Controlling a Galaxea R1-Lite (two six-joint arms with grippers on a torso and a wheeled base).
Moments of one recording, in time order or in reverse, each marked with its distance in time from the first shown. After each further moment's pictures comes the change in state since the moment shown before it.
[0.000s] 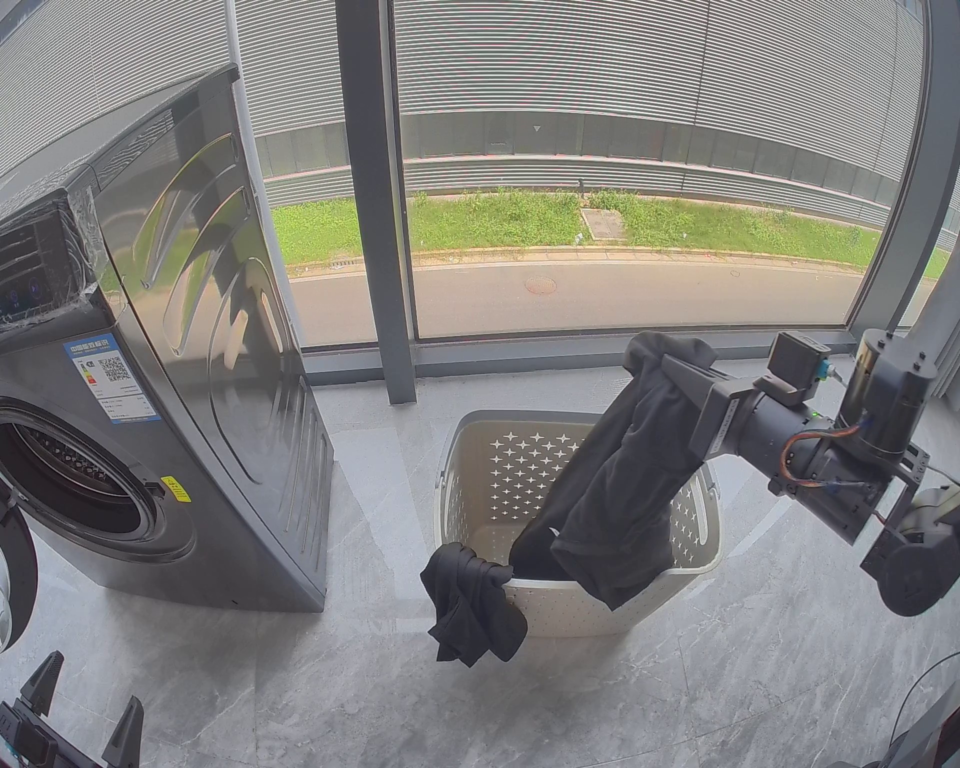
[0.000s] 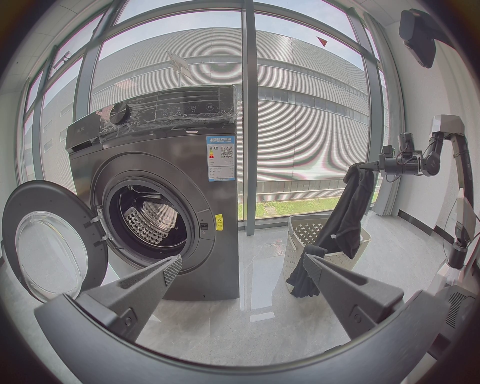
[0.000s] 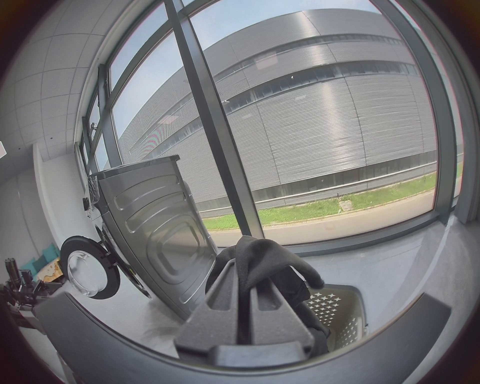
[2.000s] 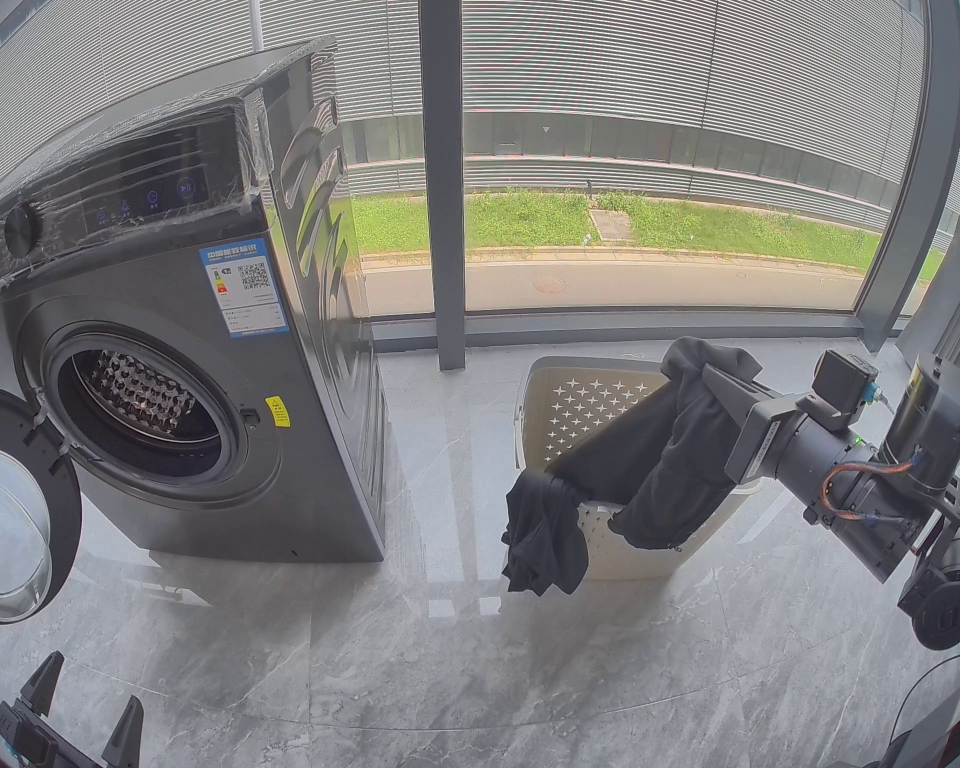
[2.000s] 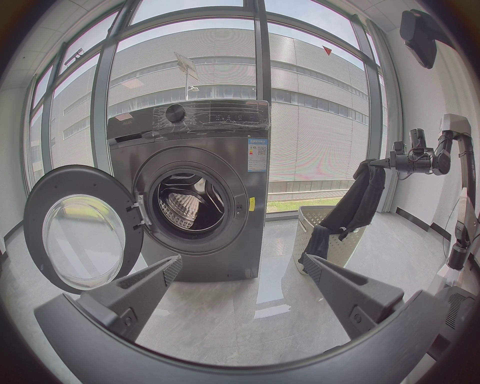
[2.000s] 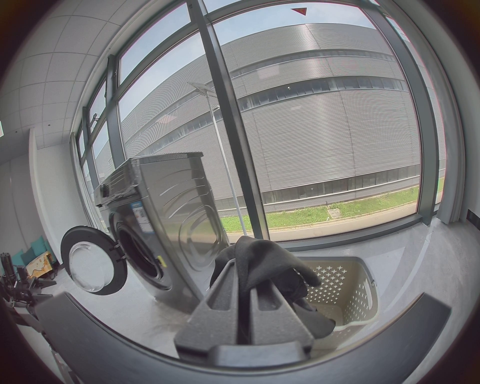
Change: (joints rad) left arm 0.000 0.000 0.000 0.001 -0.001 -0.004; right arm 0.069 -0.134 0.114 -0.003 -0.158 -0.048
